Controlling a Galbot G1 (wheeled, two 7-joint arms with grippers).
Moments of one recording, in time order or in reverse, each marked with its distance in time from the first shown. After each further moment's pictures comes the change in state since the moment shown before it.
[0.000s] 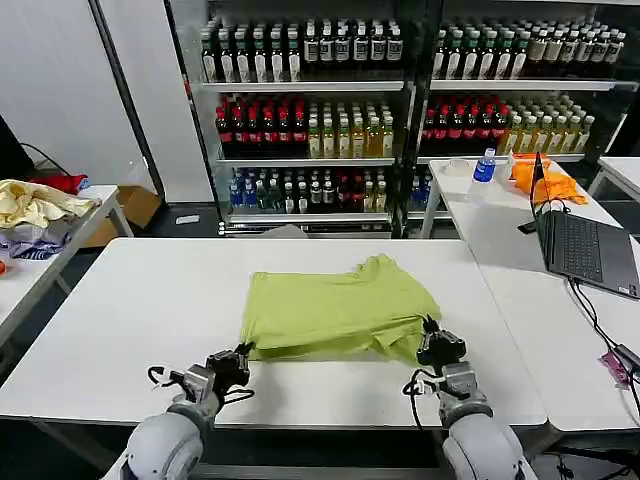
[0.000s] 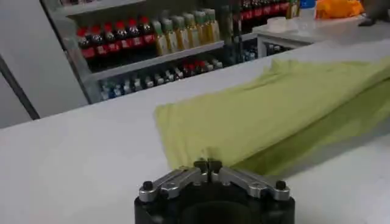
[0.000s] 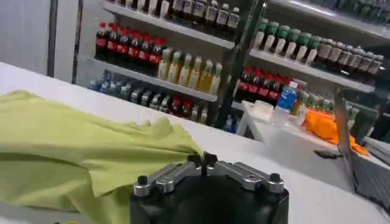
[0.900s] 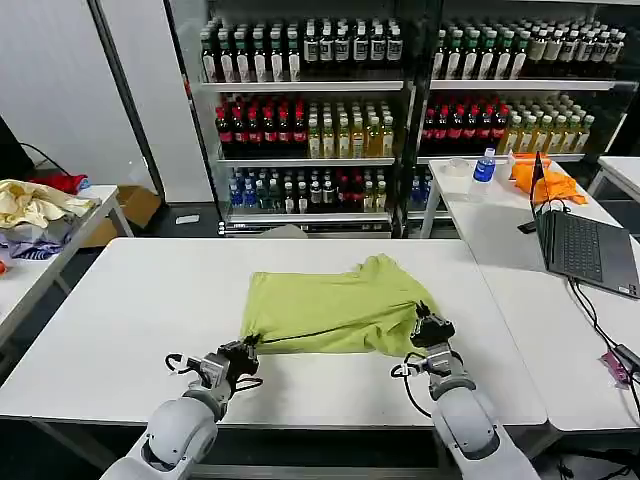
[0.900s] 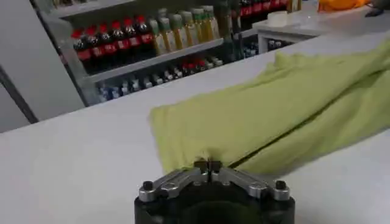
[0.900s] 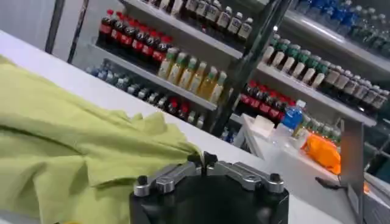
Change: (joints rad) left arm -0.085 -0.030 0.050 0.086 0.027 -0.018 -0.001; right arm 0.113 0.015 -0.050 -0.180 -0.163 0.089 -0.047
